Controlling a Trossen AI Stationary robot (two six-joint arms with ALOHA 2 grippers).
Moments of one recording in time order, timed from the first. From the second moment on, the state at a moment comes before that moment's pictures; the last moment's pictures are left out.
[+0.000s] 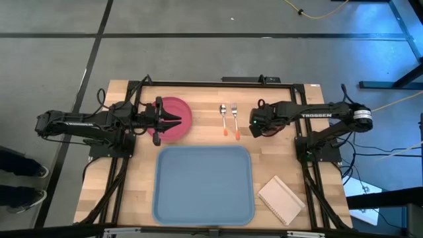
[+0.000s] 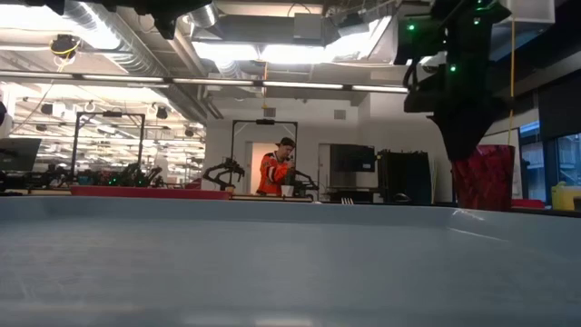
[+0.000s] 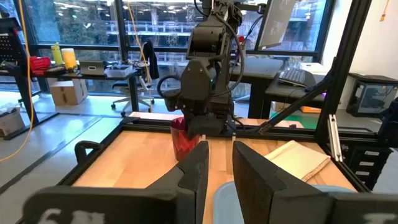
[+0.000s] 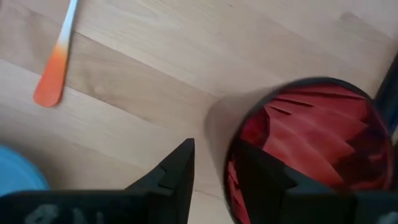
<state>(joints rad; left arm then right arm) 0.06 0.69 0.54 0.18 -0.02 -0.04 -0.17 1.40 0.97 -1.09 0.26 0.96</state>
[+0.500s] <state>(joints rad) 0.06 0.69 0.54 0.18 -0.02 -0.04 -0.17 1.42 0.97 -1.11 0.27 0.96</state>
